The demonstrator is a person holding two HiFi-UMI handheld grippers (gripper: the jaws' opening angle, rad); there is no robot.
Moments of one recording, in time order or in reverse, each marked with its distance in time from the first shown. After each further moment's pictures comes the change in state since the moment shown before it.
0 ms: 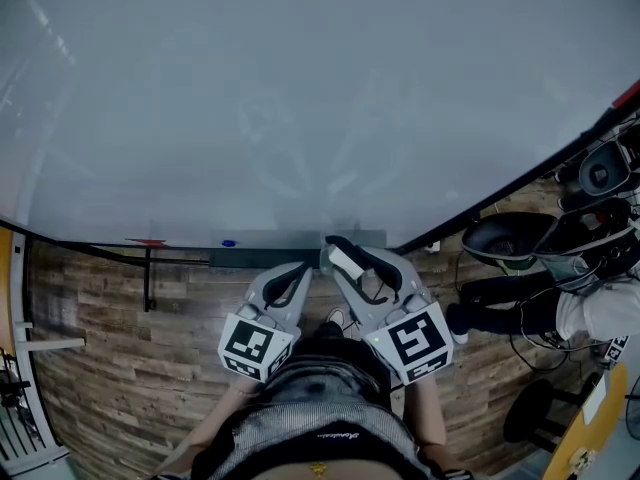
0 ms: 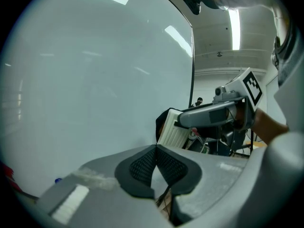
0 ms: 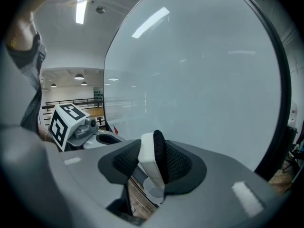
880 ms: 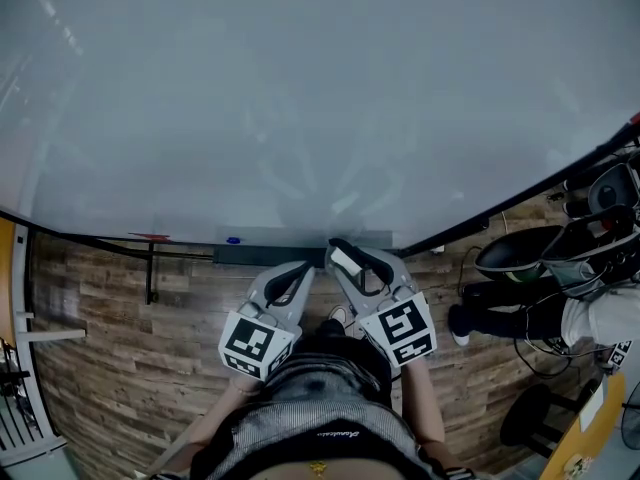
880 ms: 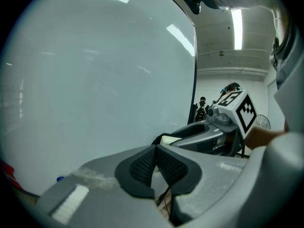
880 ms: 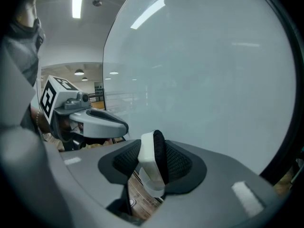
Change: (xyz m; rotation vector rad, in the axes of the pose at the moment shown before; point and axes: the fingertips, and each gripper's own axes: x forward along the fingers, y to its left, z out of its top) left arm 0.003 0.004 -0.004 -0.009 -0.003 0.011; right arm 0.032 -0.007 -0.062 0.006 0.089 0.024
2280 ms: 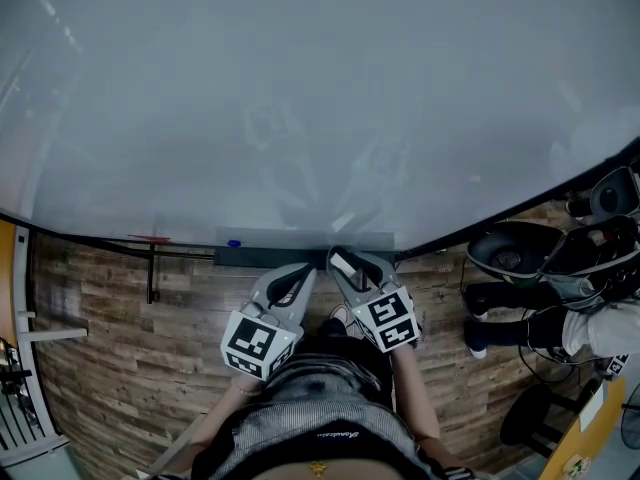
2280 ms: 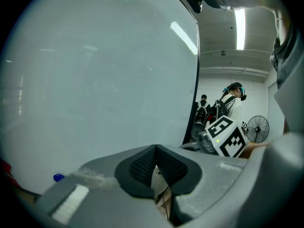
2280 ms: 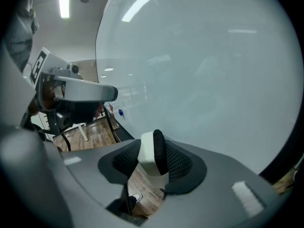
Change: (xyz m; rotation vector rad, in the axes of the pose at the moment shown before) left arm 0.007 0.007 -0.008 -0.018 0.027 -0.009; right arm 0.045 -0.008 -0.075 0.085 0.094 0.010
